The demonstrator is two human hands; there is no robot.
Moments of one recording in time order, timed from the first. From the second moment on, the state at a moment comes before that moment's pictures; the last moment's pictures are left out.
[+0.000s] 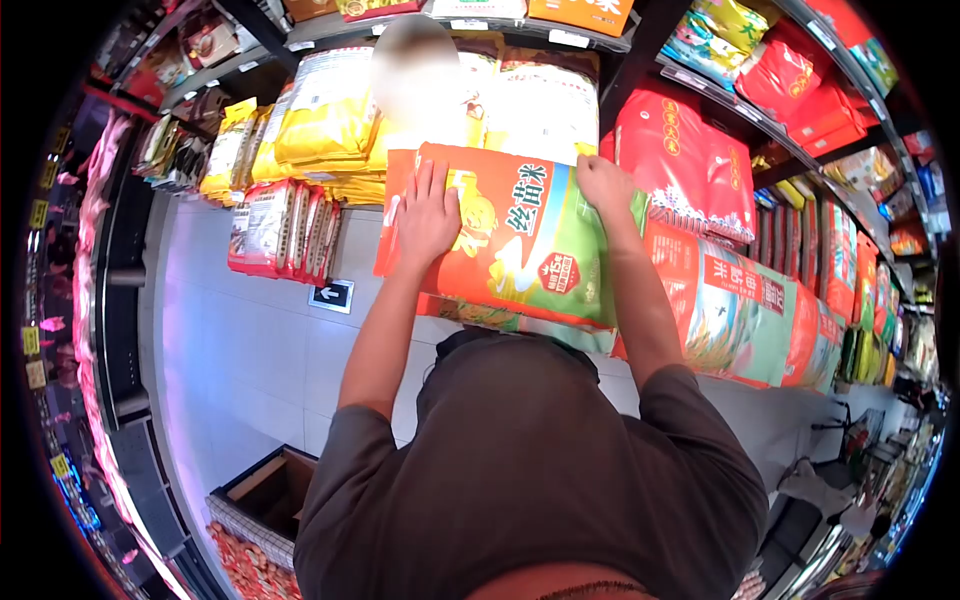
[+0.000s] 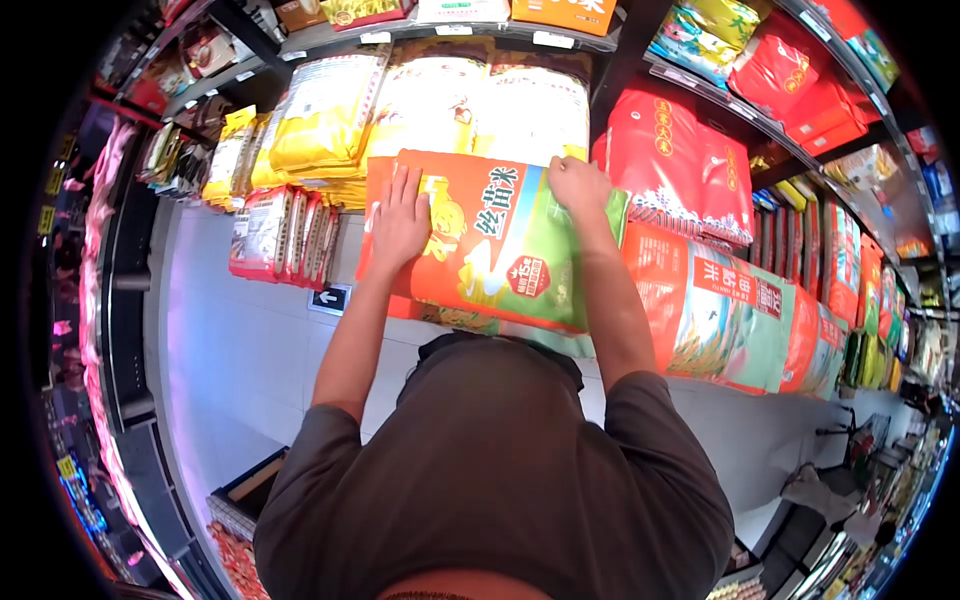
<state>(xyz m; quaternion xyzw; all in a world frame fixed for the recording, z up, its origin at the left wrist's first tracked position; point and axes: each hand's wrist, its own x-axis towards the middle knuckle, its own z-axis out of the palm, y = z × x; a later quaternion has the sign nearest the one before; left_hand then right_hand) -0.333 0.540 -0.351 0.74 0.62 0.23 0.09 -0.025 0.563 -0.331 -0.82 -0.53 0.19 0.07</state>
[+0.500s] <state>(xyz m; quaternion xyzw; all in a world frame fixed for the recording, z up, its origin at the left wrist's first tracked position) -0.321 0.642 -0.364 0.81 0.52 0.18 0.20 -0.055 0.516 -0.323 -0.86 -0.50 0.08 0.09</state>
